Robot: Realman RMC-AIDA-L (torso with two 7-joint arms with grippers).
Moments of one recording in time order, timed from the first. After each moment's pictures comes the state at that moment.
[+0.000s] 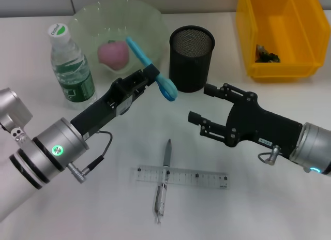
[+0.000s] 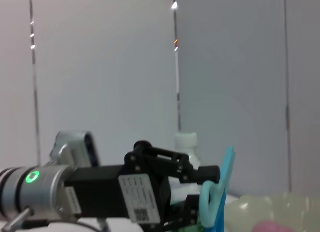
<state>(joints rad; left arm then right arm) -0.61 -2.08 0.73 -0.20 1.30 1.46 -1.56 0.53 2.09 -0.66 -0.08 -1.68 -1.49 0.59</state>
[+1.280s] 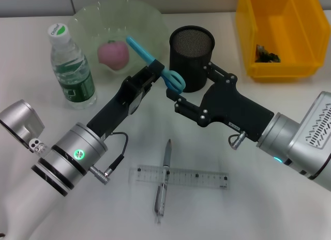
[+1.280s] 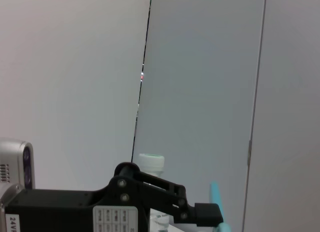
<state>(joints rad) -0.58 -2.08 0.26 -0.39 1.60 1.35 -1.35 0.65 2.09 -0.54 0.23 -1.54 -1.39 0.15</state>
